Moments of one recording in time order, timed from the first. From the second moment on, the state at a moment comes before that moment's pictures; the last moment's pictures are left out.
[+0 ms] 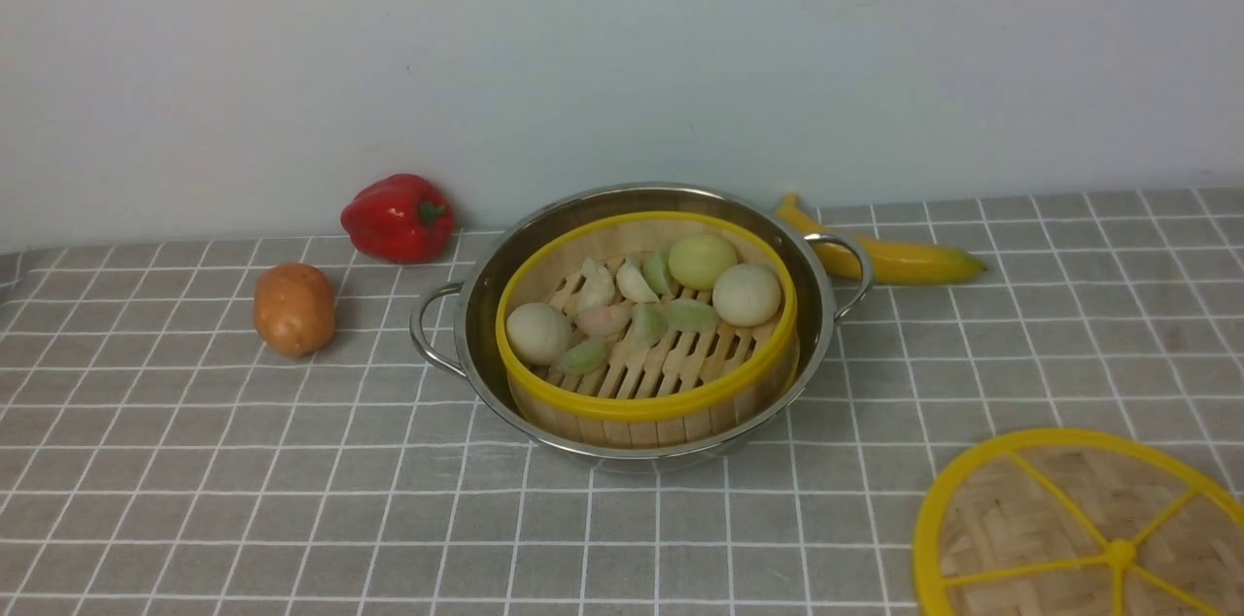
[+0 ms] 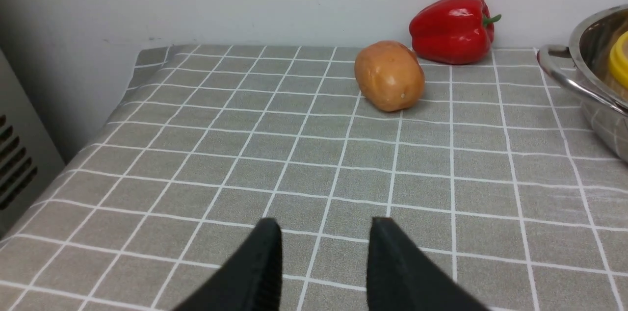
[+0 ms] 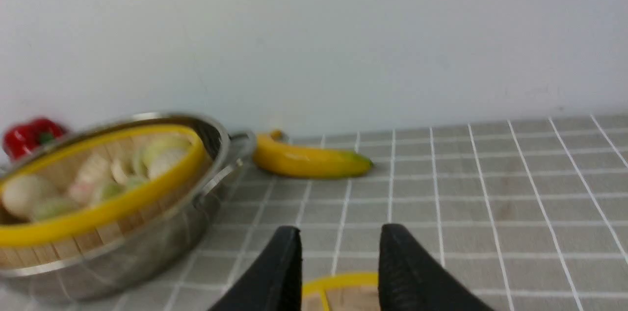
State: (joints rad) right arm 0.09 0.00 -0.12 0.22 0.37 0.07; left arm 0.19 0.00 0.01 0.01 0.34 0.04
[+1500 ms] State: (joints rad) right arm 0.09 1.07 -0.67 0.37 0.89 -0.44; left arm 0.04 0.00 0.01 0.01 0.34 0.04
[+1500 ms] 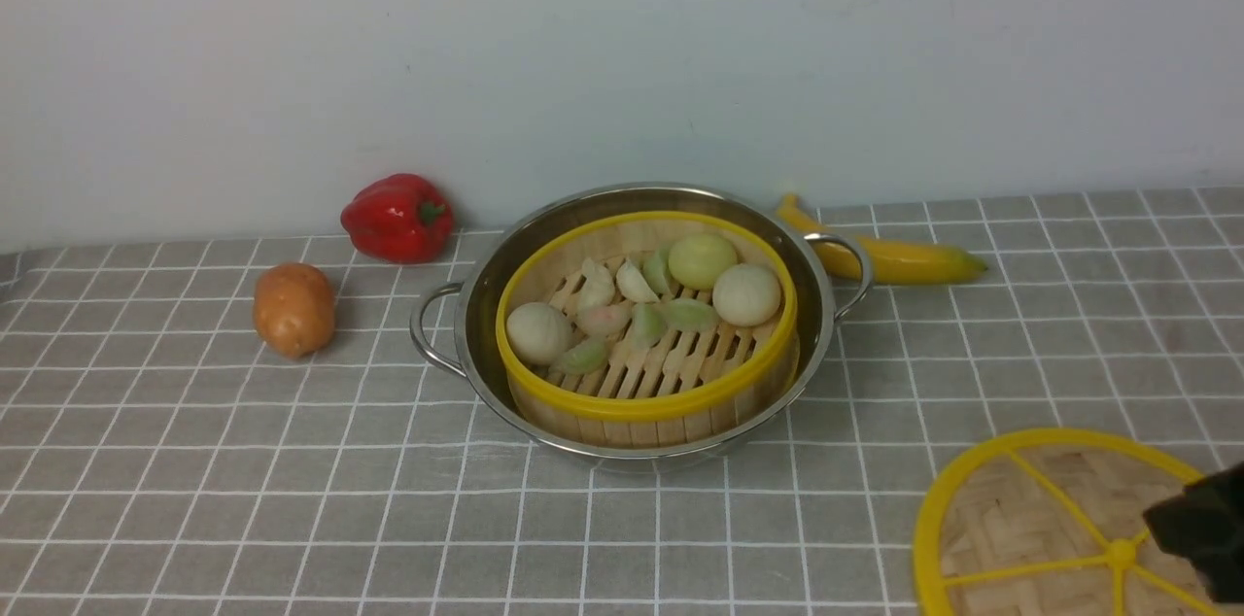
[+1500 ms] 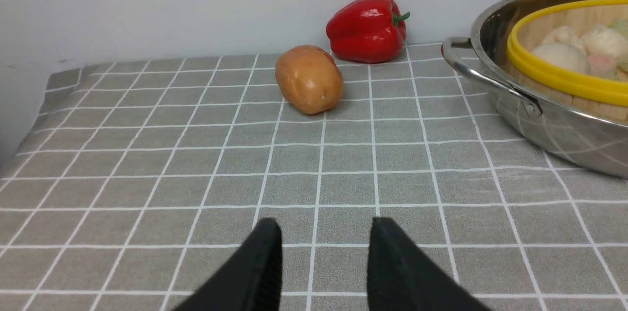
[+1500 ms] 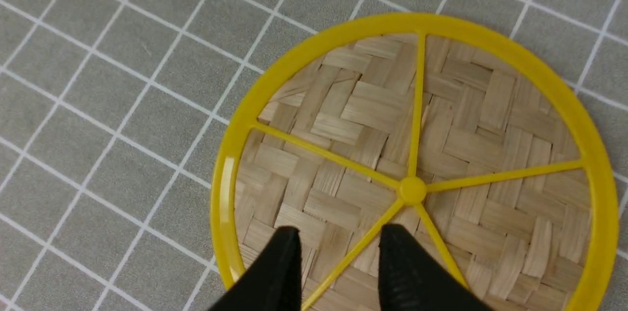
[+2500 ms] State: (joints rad) right arm 0.23 1.53 -0.87 0.01 0.93 -0.13; left arm 0.04 0.00 0.01 0.01 0.34 0.04
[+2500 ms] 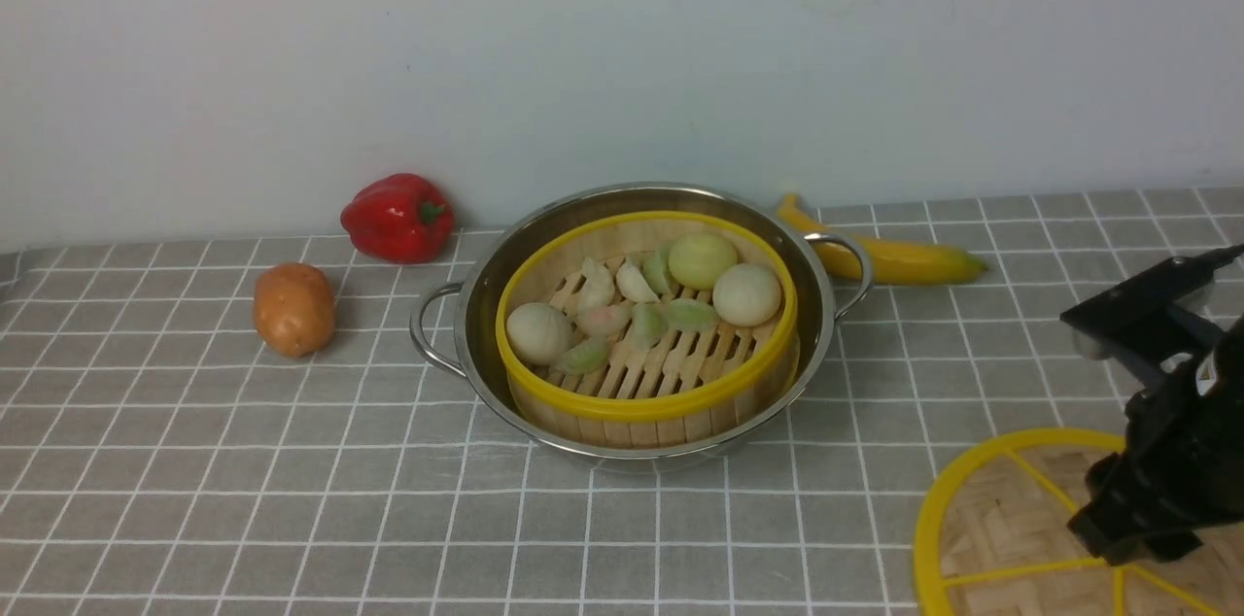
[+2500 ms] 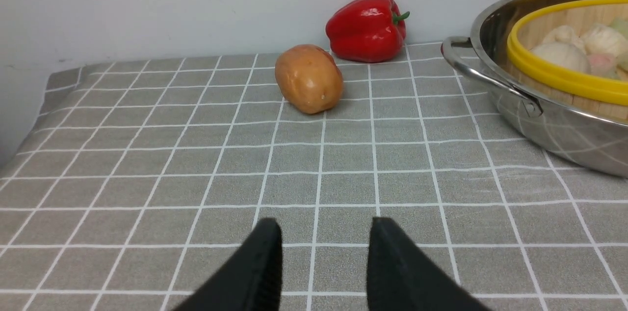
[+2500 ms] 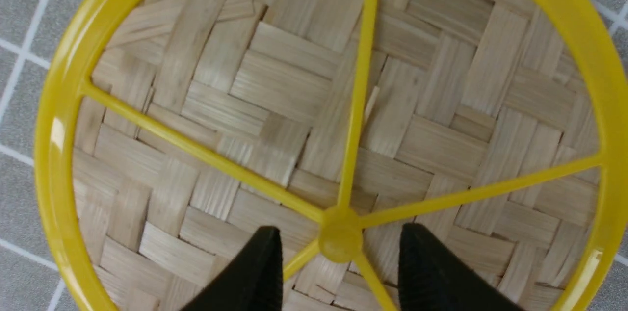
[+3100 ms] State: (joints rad) right arm 0.23 1.62 -0.87 0.00 0.94 -0.11; left arm 0.04 0.00 0.01 0.01 0.34 0.05
